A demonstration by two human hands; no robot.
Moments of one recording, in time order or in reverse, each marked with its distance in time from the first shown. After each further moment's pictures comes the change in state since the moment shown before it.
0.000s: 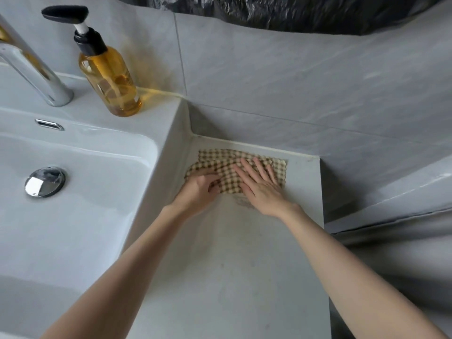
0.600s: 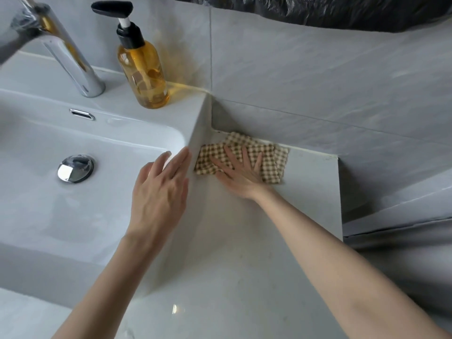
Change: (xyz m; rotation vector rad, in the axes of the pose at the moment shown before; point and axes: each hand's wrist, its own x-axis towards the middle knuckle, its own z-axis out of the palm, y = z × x) left_hand -0.098 -0.022 -0.067 0.515 0.451 -0.036; right_hand 0.055 -0.081 0.003 0.017 -0.068 0.006
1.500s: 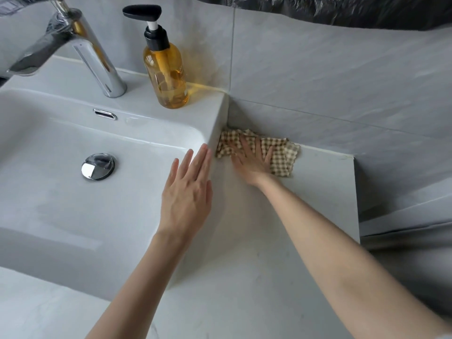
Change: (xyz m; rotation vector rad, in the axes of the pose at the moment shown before) left_hand -0.007 0.004 0.009 -0.126 -0.042 -0.062; right_hand 0.026 -0.019 -0.005 0.078 0.002 0.172
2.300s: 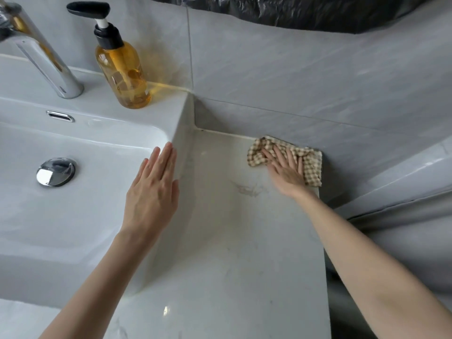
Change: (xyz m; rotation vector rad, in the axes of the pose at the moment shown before) left_hand 0.003 0.001 0.002 -0.041 -0.064 0.015; right_hand -0.068 0.144 -0.022 0.040 0.084 0.226
